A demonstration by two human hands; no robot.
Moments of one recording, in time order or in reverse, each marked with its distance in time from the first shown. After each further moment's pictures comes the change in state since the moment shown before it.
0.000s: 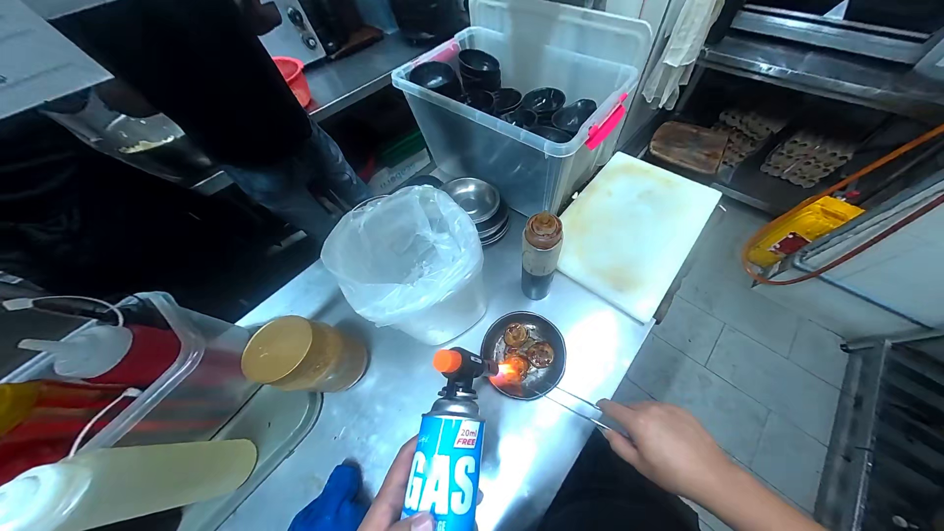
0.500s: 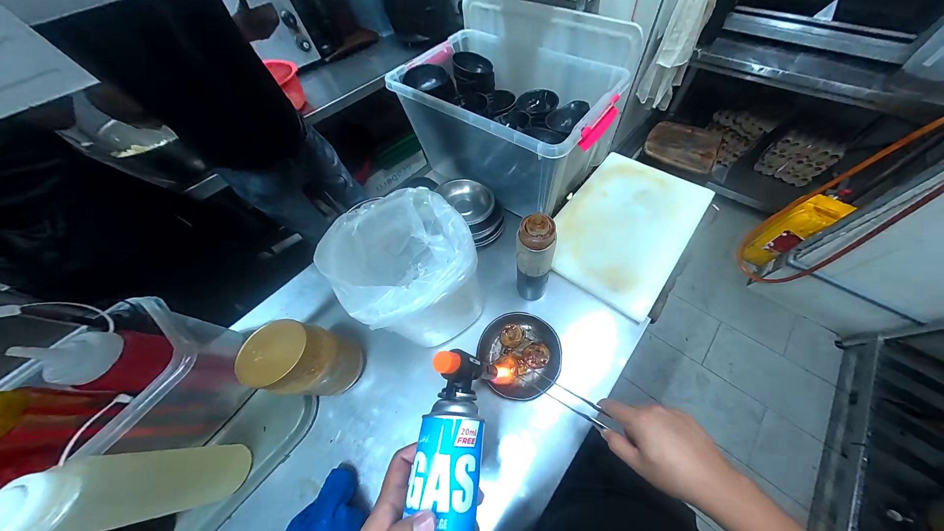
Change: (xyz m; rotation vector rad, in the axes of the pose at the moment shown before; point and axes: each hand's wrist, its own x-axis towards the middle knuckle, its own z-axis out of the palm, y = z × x) left_hand 0.001 -0.006 0.007 -0.020 0.070 -0.005; right_hand -0.008 -0.005 -0.014 0.112 -0.100 0.135
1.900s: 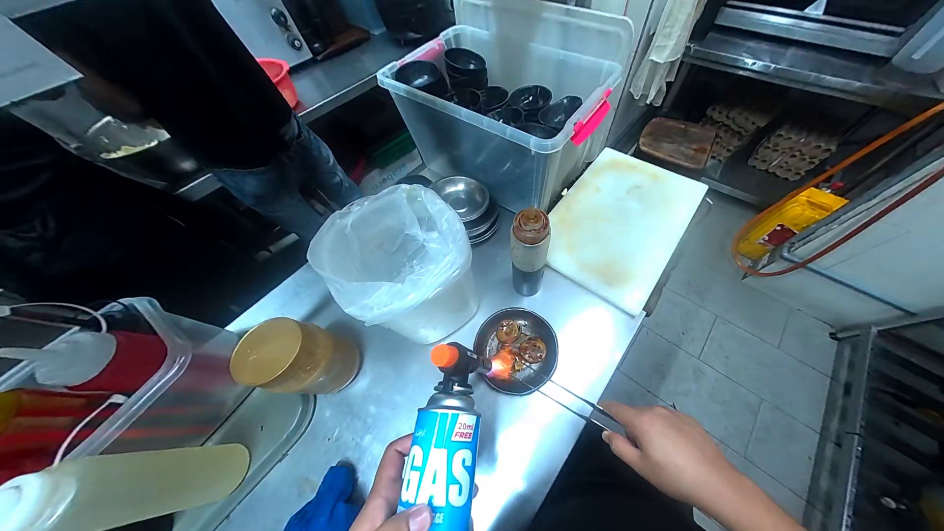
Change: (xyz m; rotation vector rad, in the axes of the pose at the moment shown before) left_hand -0.001 0.008 0.002 0.064 -0.018 -0.011; right_hand -0.010 0.003 0.006 0.038 -0.055 0.045
